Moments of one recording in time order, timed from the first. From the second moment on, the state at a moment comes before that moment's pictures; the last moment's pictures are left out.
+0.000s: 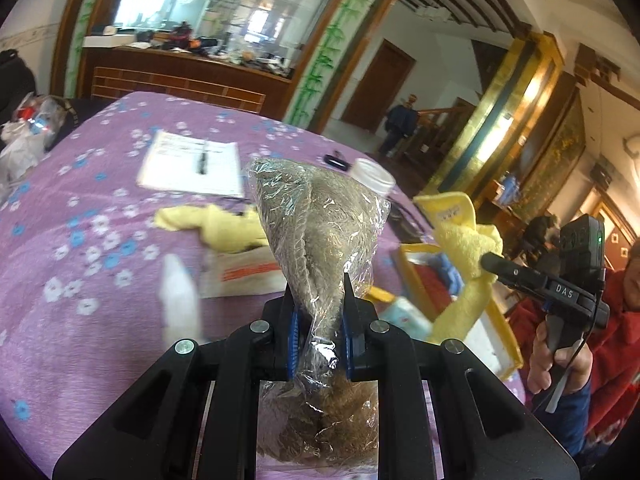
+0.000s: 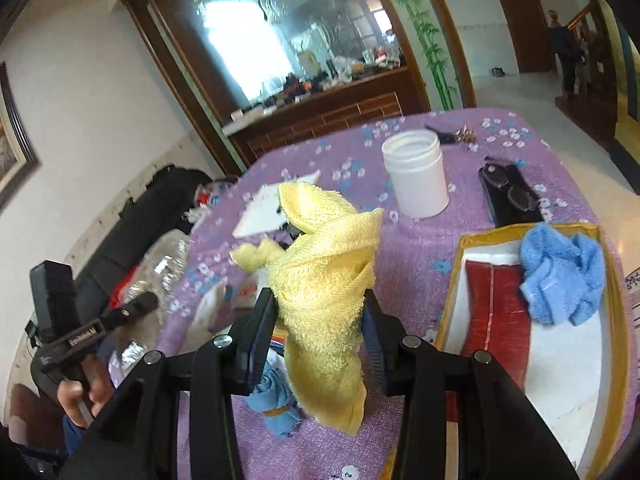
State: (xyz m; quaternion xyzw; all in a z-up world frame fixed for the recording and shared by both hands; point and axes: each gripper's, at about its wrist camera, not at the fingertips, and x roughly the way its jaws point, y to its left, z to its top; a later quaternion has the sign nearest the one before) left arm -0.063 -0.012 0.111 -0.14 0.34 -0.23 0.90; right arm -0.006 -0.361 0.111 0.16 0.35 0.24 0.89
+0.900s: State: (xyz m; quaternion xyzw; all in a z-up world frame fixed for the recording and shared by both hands) left arm -0.051 -0.272 0.091 -0.09 0.40 -0.37 0.83; right arm -0.045 -0.496 0.116 0.17 0.30 0.11 0.93
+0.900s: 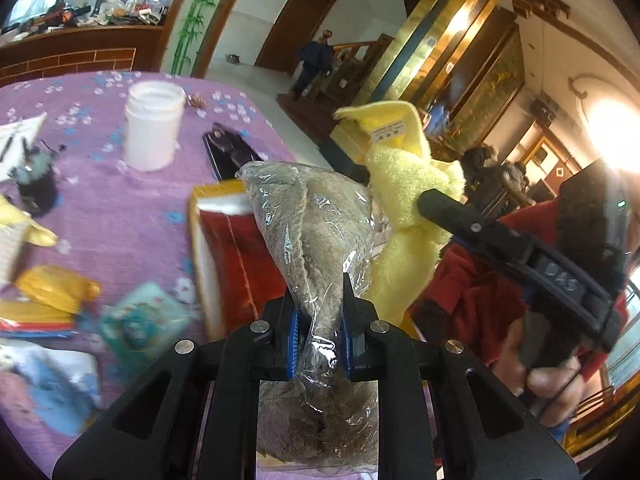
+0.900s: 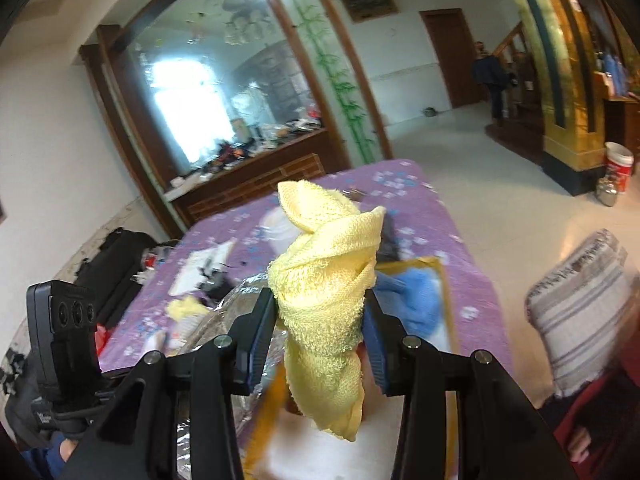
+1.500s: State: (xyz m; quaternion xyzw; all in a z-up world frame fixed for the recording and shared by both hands) left arm -0.064 -0.313 0.025 0.00 0.44 -0.35 0.82; right arm -0.053 -0.496 0.049 0.13 0.45 0.09 0.88
